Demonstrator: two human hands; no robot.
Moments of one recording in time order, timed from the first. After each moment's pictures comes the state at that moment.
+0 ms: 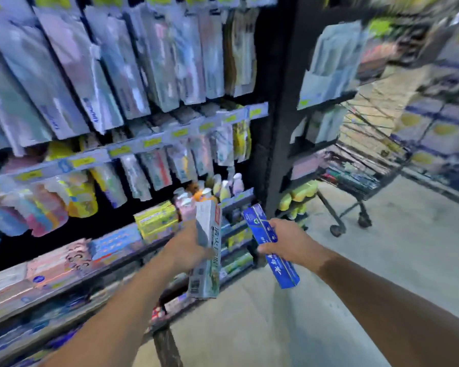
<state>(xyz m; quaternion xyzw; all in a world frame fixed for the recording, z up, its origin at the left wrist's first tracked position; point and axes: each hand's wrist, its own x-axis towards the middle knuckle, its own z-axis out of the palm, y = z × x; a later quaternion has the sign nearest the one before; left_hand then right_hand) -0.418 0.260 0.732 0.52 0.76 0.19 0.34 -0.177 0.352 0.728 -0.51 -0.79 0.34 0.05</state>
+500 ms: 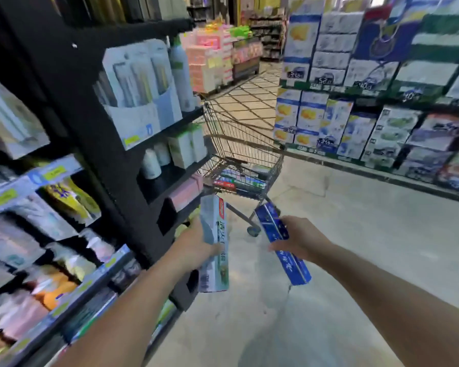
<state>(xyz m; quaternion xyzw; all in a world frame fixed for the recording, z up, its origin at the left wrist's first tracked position) -0.092 0.529 0.732 0.66 0.62 0.16 0.39 0.169 0.510 0.727 -0.71 -0.65 0.27 0.10</state>
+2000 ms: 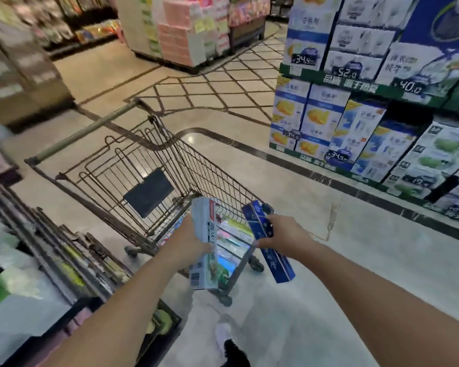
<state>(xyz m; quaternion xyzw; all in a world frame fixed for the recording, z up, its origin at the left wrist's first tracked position) 0.218 1.160 0.663 0.60 0.69 0.08 0.41 0.464 1.153 0.660 -0.69 -0.63 0.34 0.07</state>
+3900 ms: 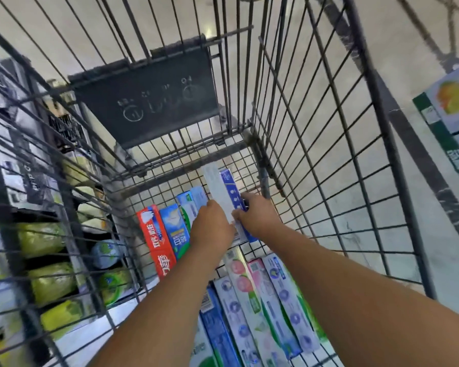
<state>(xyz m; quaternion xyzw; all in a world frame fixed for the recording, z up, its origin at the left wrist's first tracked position) 0.174 1.473 0.219 0.34 0.84 0.08 0.41 0.268 1.546 0.222 -0.57 -0.67 0.46 -0.11</state>
